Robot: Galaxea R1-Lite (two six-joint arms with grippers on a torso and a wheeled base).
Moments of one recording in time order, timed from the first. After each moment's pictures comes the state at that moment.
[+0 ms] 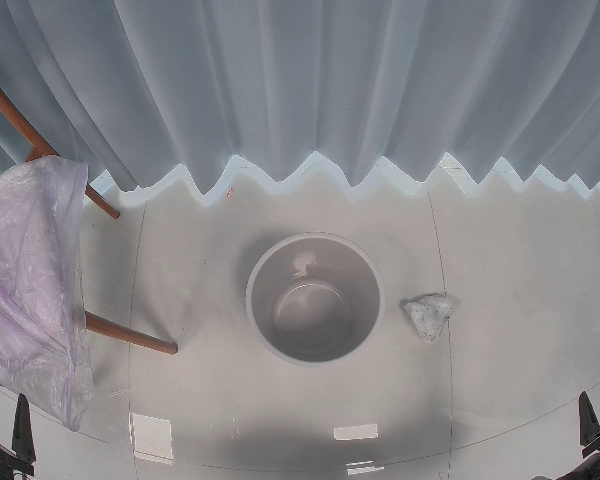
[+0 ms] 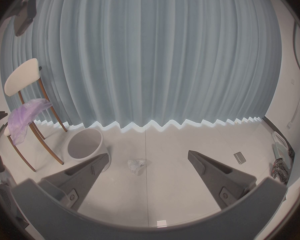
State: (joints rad) left arm 0.00 0.02 -0.05 -0.17 0.07 0.13; right arm 0.00 0.02 -0.02 0.00 -0.01 0.00
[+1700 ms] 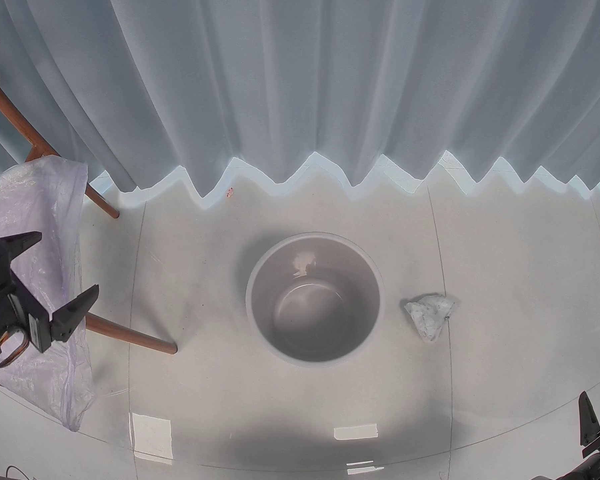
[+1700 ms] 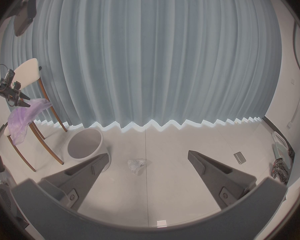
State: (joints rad) left arm -0.29 0.98 -0.60 -0.16 0.10 0.46; right arm 0.00 0.02 -0.02 0.00 -0.01 0.00
